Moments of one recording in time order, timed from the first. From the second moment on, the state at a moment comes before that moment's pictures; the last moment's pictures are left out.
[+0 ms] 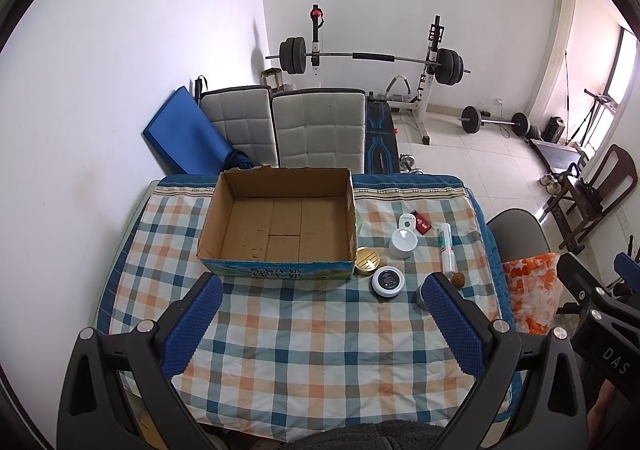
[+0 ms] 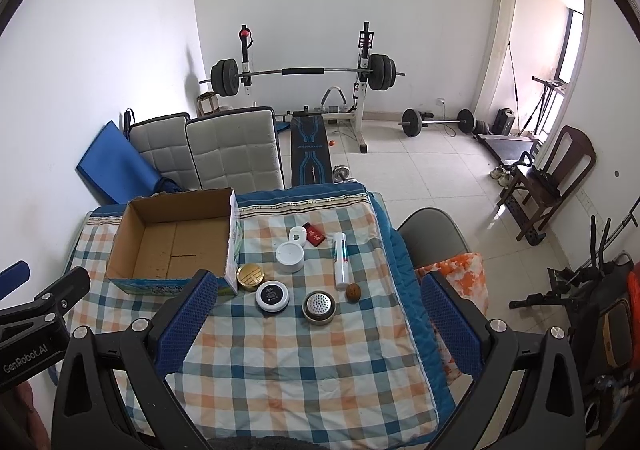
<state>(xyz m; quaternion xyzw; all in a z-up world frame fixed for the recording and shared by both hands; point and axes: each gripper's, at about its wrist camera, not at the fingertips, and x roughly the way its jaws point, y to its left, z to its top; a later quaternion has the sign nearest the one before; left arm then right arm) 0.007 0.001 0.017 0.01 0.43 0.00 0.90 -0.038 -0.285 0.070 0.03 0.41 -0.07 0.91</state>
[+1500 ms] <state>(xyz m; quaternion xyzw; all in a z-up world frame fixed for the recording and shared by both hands) 0.009 0.002 0.030 0.02 0.40 0.00 0.92 -0.039 -0.290 0.074 0.04 0.39 -0.08 0.92</state>
